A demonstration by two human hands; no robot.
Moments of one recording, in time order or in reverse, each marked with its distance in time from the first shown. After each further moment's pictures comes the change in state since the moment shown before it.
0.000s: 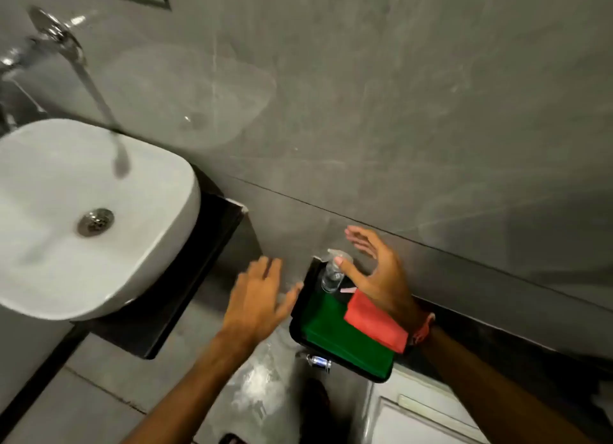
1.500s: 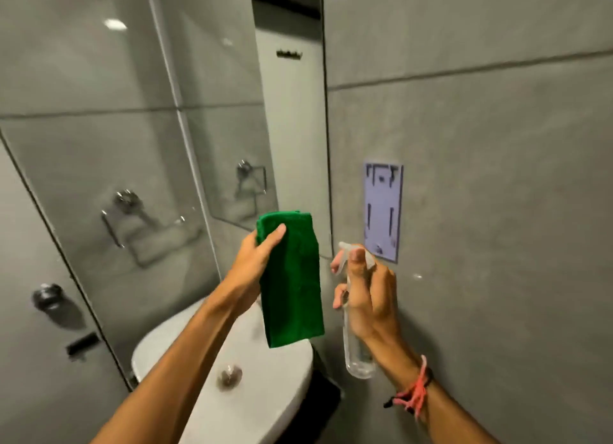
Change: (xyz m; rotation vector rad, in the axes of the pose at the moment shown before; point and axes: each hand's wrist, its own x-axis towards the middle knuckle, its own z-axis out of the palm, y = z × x) left_hand 0.066 -0.028 -0.365 -1.306 0.456 -0.026; right_hand 0.101 -0.331 0.063 0.363 0.163 -0.580
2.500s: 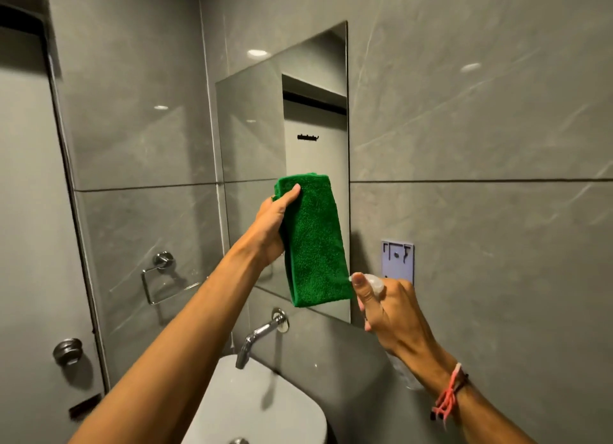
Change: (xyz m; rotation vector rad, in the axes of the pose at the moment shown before) left_hand 0.034 0.182 0.018 -0.147 -0.086 0.161; right_hand 0.061 -0.078 -0.012 -0.389 -0.118 -0.239
